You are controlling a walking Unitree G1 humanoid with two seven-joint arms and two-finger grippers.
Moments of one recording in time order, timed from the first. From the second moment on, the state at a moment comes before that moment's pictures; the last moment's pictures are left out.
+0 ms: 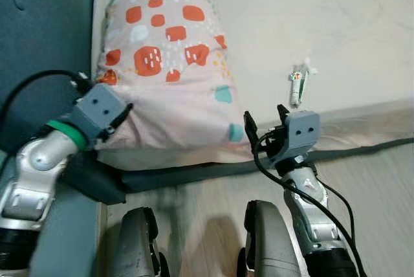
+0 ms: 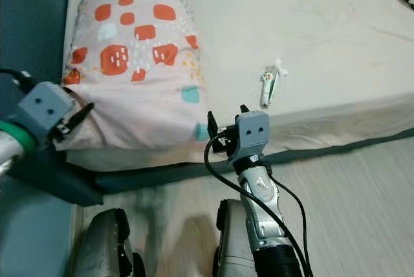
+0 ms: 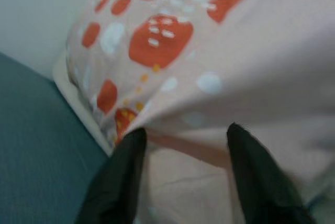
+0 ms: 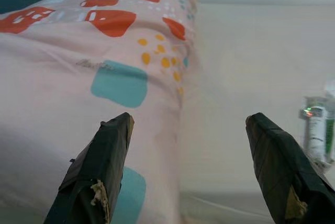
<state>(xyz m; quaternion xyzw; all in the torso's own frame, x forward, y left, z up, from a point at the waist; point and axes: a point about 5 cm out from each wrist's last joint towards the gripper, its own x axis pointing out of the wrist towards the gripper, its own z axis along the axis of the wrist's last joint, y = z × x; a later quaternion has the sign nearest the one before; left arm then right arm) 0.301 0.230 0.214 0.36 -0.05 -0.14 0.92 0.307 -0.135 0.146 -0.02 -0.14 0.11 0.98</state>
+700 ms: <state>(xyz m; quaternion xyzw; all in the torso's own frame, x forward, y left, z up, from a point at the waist) 0.250 0.172 0.282 -0.05 -0.15 -0.46 0.87 0.308 -0.131 0.147 0.01 -0.13 0.12 0.98</state>
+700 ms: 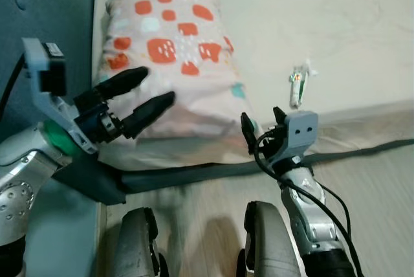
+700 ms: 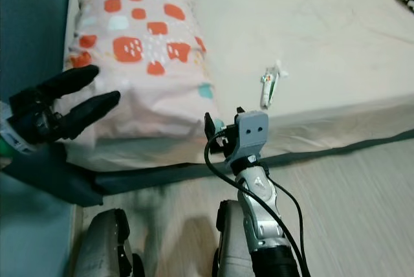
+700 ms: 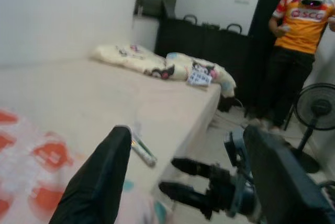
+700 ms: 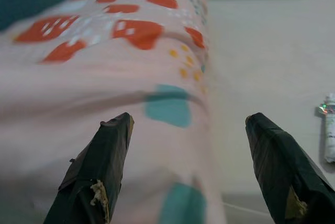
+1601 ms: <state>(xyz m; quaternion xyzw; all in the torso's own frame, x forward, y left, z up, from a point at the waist) 0.311 0.125 0.230 0.02 -0.08 -0.20 0.98 0.310 -0.142 0.154 0.02 -0.15 0.10 0.98</state>
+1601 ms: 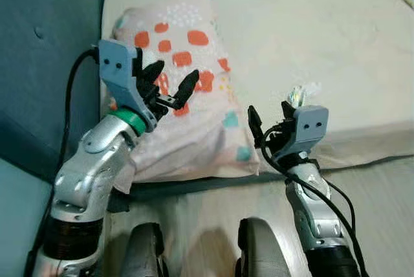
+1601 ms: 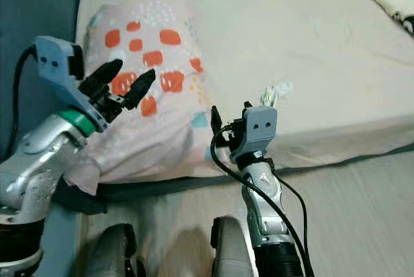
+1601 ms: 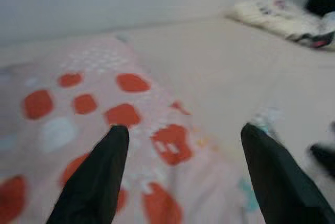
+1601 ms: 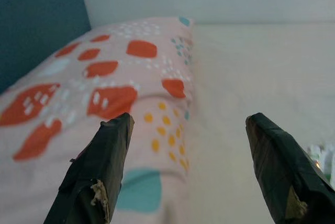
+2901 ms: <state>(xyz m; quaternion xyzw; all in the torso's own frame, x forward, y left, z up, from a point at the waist) 0.309 0.095 0.133 0.04 0.01 -0.16 0.99 0.305 -0.142 0.103 0.04 -0.07 0.08 0.99</state>
